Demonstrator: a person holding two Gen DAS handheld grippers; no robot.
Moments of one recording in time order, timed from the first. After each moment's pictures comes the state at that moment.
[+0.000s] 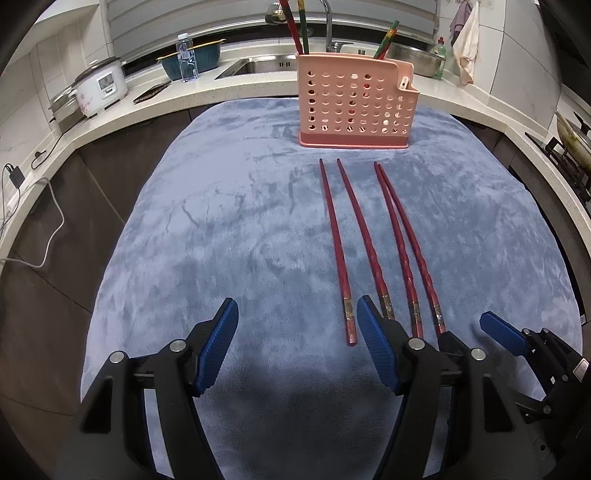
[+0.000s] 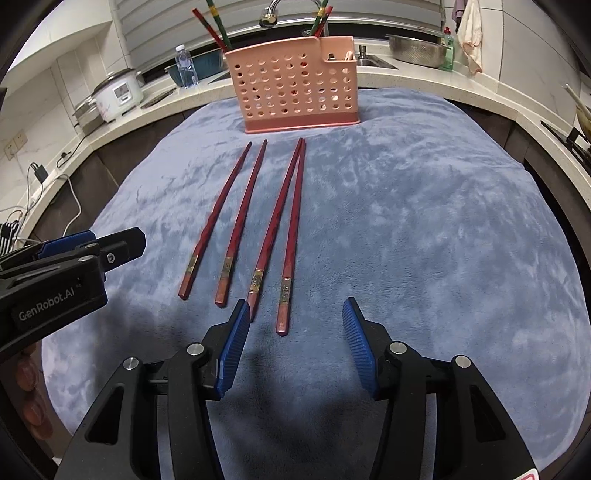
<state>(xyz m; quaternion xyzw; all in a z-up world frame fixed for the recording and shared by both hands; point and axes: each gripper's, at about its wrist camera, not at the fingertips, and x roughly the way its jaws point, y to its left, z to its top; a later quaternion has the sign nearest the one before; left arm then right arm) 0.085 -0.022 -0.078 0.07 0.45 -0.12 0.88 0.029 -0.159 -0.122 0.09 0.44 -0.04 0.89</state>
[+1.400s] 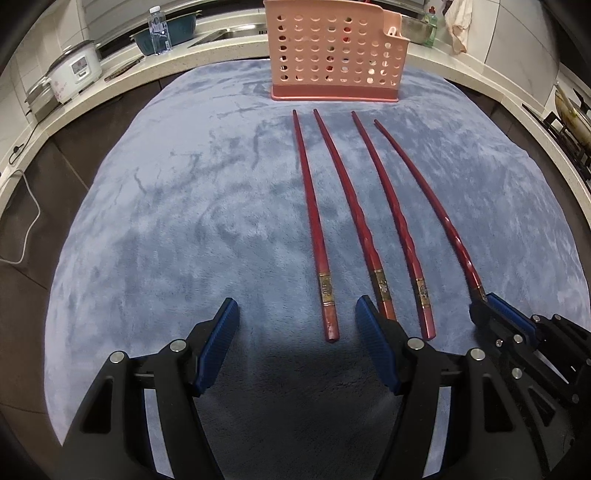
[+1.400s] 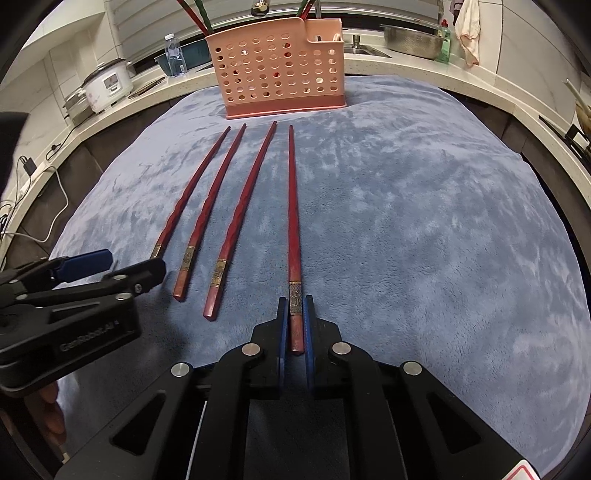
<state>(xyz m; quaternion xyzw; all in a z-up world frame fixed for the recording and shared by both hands) 0.098 -0.047 -0.129 0.08 0.49 -0.15 0.85 0.035 -0.176 -0.141 0.08 0.46 -0.05 0.88</state>
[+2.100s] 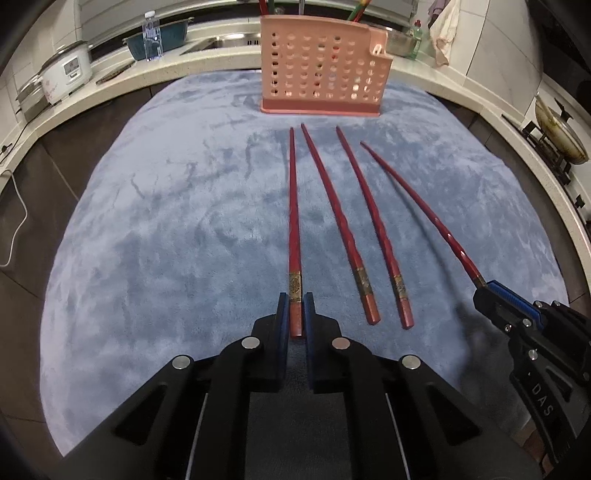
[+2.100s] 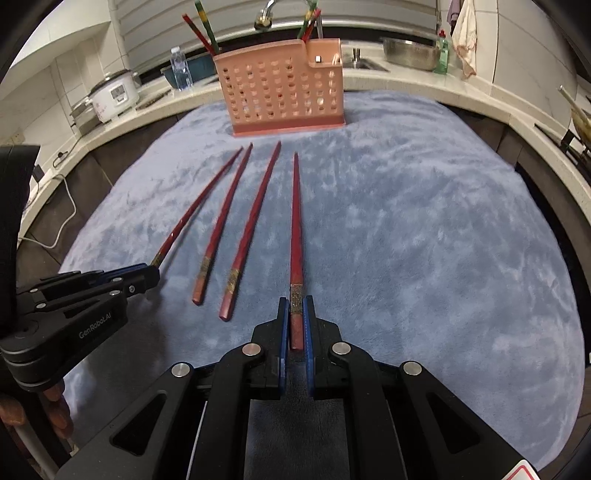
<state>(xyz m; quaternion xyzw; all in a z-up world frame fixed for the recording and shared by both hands) 0.087 -0.031 -0.107 0.06 0.47 -0.19 0.86 0.020 -0.177 -0.115 0.08 0.43 -0.05 0.90</state>
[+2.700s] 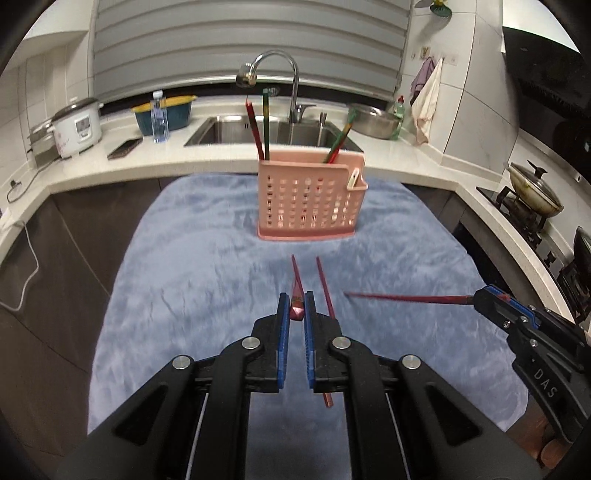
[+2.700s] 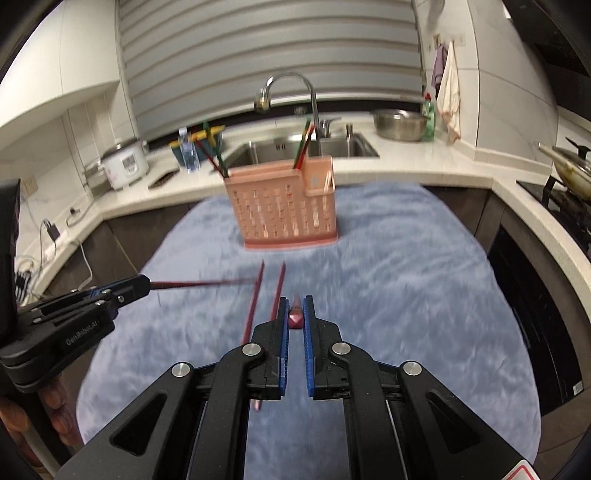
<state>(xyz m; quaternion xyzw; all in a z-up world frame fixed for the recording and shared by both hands) 0.097 -0.029 0.018 0.02 0.36 -0.21 0.91 0.022 -0.196 0.003 0.10 0.32 -0.06 0.94</state>
